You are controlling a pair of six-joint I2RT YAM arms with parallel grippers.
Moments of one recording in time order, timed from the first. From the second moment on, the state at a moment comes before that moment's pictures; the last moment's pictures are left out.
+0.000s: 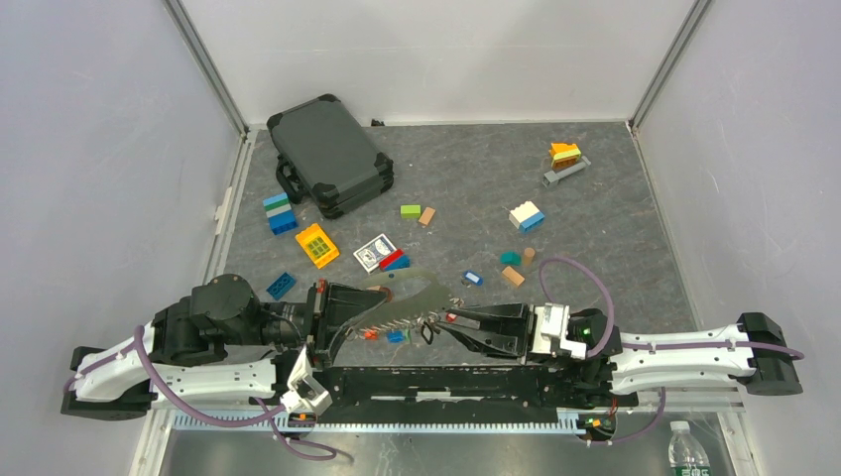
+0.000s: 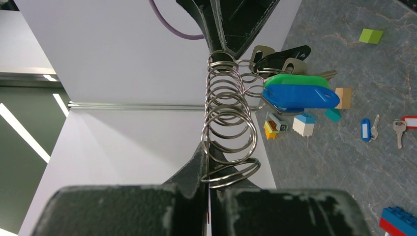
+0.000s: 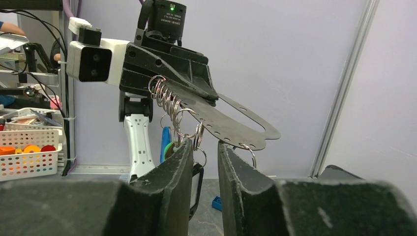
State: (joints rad) left arm -1.37 0.53 1.03 -0.59 0.18 1.47; right arm 1.52 0.77 0.40 0.99 0.07 -0.24
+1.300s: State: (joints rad) left arm -1.37 0.47 0.90 -0.50 0.03 1.34; right arm 1.52 0.74 0.62 0.49 0.38 -0.24
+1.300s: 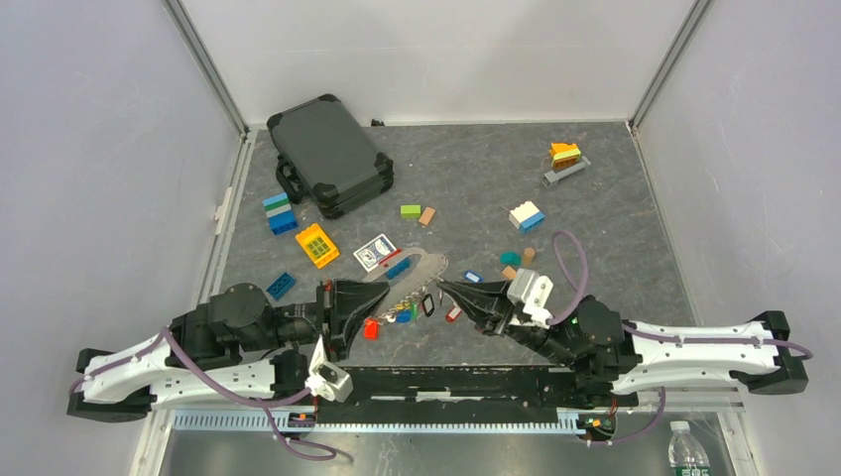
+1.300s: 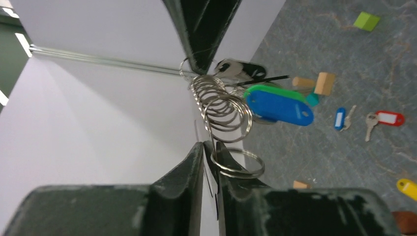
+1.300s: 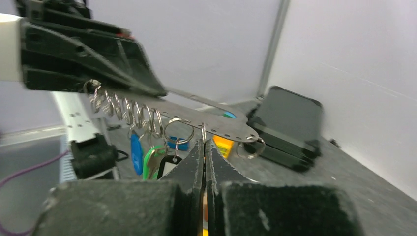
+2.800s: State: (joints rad) left arm -1.37 0.58 0.82 -0.14 0.36 0.43; right arm 1.52 0.74 0.95 -0.26 0.14 -0.77
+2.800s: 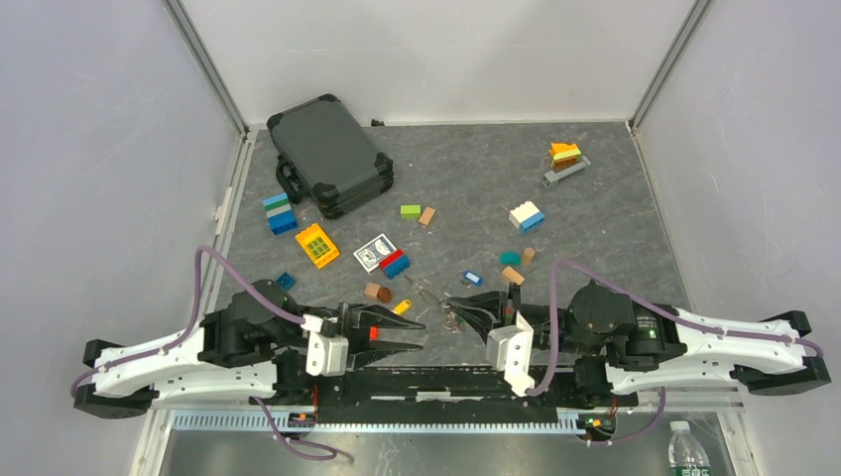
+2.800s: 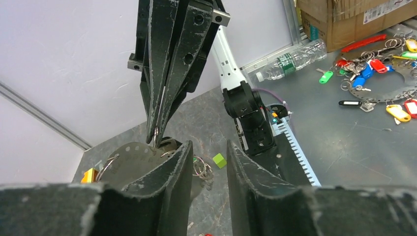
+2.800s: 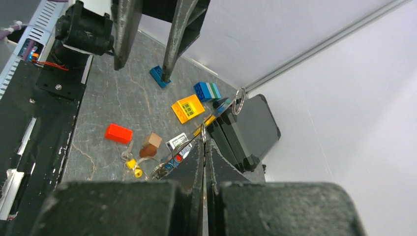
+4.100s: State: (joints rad) left arm -1.37 0.64 0.75 -0.08 0.24 0.49; right arm 1.52 0.72 0.85 -0.22 -0.02 -0.99
